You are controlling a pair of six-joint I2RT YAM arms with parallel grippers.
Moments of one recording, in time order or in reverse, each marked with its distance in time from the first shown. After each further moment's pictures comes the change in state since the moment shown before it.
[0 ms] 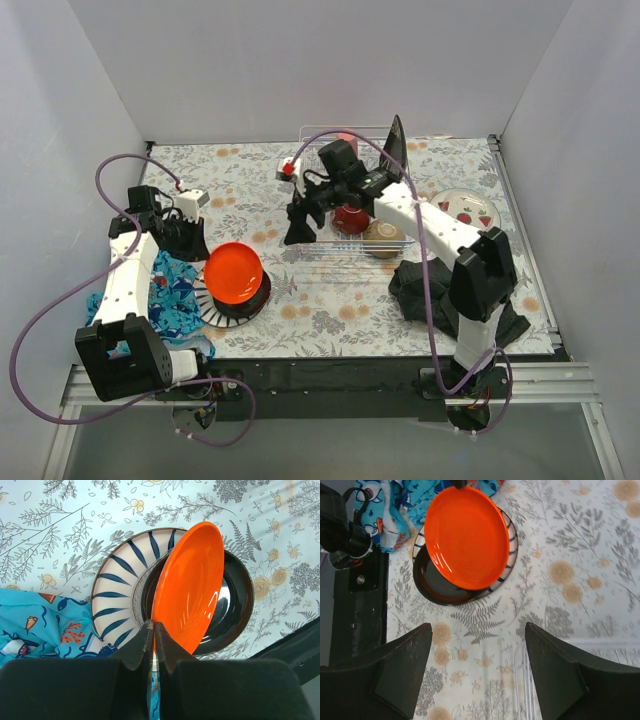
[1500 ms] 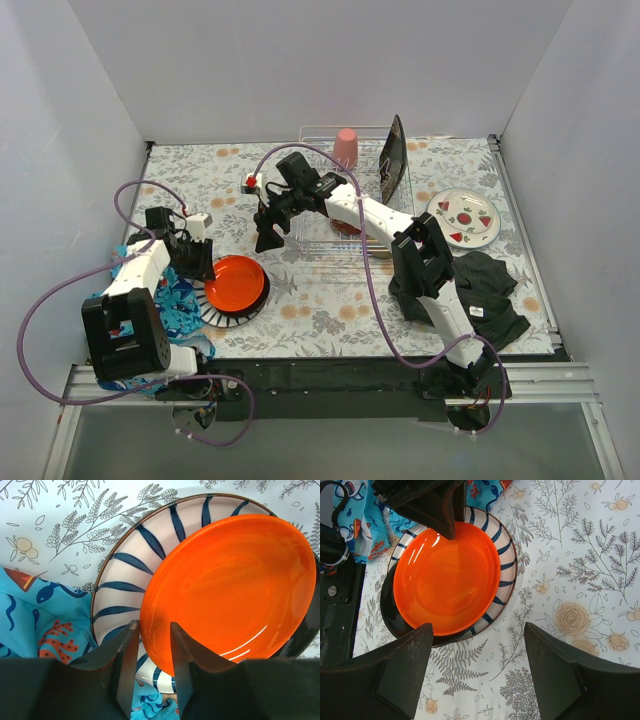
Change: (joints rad) left arm 0.000 0.089 -0.236 0.227 -0.129 -0.105; right arm 0.099 0.457 0.380 -0.004 -0.085 -0.030
